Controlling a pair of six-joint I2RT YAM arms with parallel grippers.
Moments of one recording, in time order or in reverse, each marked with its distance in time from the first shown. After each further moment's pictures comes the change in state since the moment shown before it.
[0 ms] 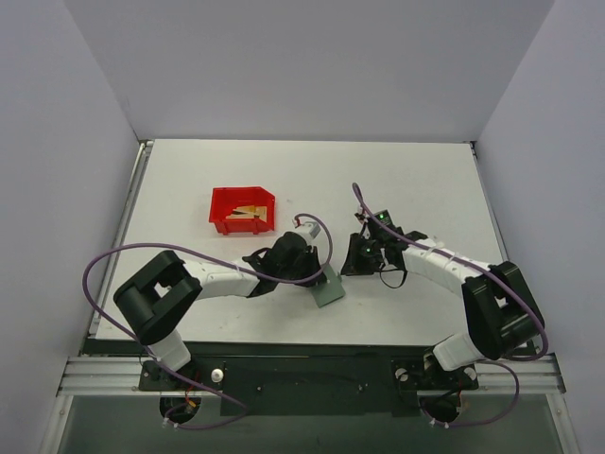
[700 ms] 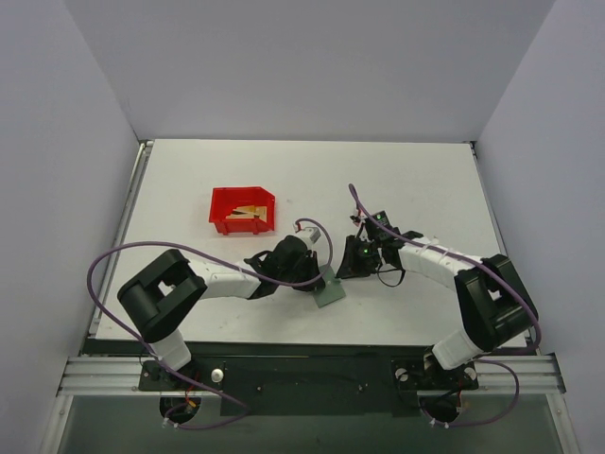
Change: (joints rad) left arm -0.006 0.025 -0.019 -0.001 0.019 -0.001; right arm 0.000 0.059 0.004 0.033 -0.093 0.001
